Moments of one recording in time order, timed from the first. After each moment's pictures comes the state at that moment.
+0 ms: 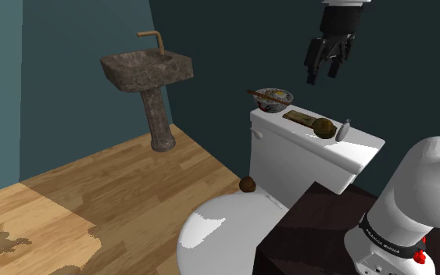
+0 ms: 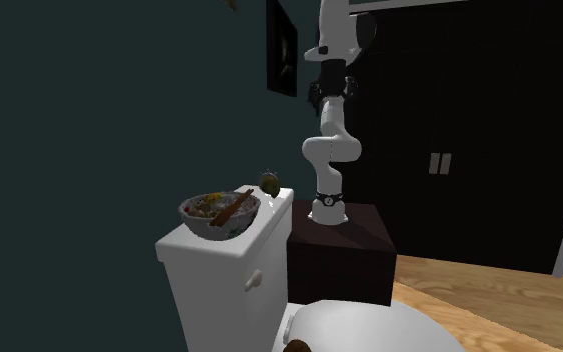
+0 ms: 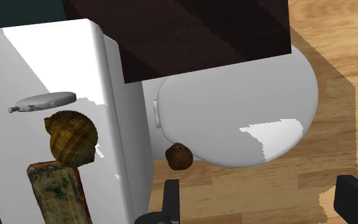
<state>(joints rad) 0.00 -0.83 -0.02 -2.27 0.01 1.45 0.14</state>
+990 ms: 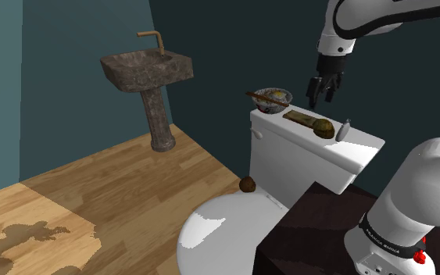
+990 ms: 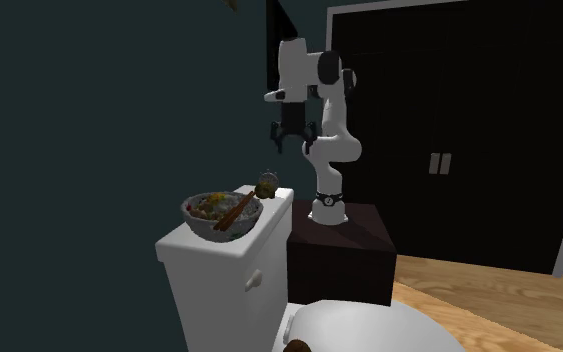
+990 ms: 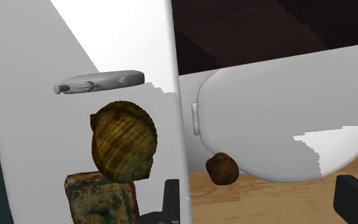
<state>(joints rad) -0.07 -0.72 -0.24 -2.48 -0.15 1.74 -0.07</state>
